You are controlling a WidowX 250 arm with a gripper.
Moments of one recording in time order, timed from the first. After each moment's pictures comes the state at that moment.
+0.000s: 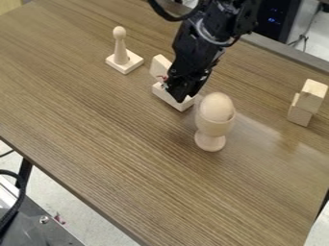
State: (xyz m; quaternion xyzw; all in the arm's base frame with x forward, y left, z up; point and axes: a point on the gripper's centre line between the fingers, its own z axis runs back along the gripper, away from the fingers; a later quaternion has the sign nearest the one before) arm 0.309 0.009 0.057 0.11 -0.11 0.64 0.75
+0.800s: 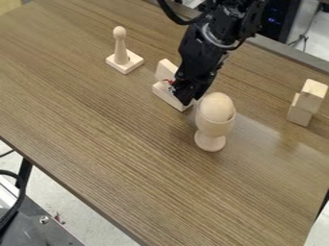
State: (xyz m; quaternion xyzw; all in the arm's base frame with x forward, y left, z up) arm 0.316 0.006 0.048 0.11 -0.09 0.65 0.74
